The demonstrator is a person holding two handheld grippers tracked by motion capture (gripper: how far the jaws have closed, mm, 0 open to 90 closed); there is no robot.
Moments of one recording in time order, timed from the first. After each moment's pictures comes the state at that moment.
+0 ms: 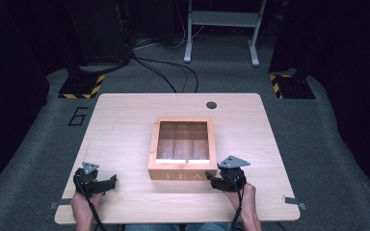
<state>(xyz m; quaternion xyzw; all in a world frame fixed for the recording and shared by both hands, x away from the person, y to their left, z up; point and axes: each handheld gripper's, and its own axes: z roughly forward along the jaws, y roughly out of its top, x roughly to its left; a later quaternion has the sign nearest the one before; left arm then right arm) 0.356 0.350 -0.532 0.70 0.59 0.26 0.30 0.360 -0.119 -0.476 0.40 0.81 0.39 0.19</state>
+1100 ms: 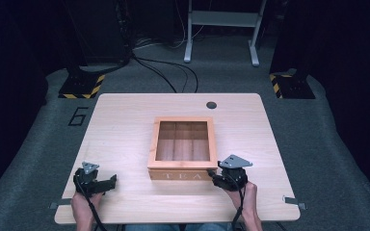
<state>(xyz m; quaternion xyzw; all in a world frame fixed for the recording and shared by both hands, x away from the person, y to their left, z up) 0.356 0.350 -0.532 0.70 0.59 0.26 0.30 0.358 -0.122 -0.468 0.38 0.80 0.41 0.21</state>
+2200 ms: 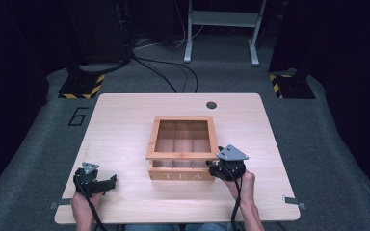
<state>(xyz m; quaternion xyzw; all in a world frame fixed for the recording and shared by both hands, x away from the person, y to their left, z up) 0.356 0.350 -0.532 0.70 0.59 0.26 0.30 0.375 -0.110 -0.443 0.36 0.78 0.41 0.29</state>
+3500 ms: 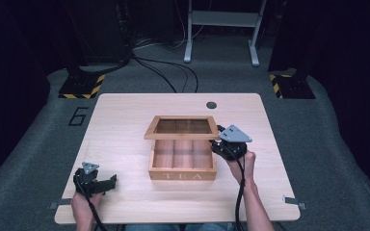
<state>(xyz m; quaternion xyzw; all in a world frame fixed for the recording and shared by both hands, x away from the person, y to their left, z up) 0.356 0.350 -0.532 0.70 0.59 0.26 0.30 0.413 -0.111 -0.402 0.32 0.75 0.45 0.35</state>
